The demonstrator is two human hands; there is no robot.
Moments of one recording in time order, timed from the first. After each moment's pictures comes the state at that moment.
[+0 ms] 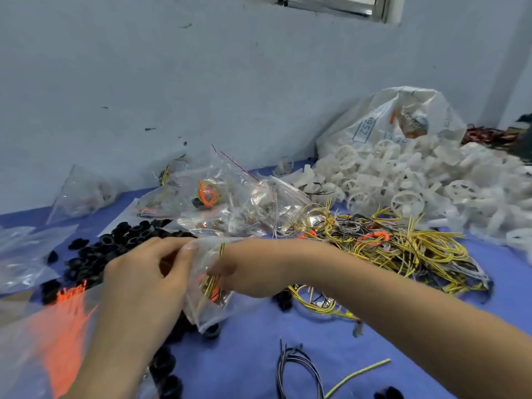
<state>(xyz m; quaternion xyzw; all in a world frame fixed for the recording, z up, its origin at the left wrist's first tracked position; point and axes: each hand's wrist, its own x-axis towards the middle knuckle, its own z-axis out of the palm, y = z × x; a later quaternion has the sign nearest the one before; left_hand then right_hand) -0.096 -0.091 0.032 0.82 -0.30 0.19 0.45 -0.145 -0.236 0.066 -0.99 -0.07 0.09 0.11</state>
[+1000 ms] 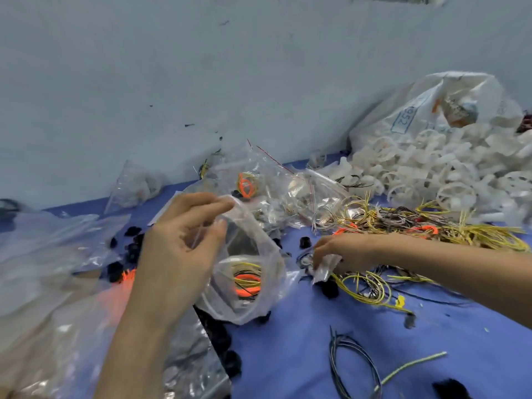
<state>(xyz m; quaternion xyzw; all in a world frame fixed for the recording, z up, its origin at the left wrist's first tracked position) -0.073 -0.058 0.044 0.70 -0.41 0.15 0.57 -0.122 -0.355 -0.016 -0.99 -0.01 0.17 0.02</state>
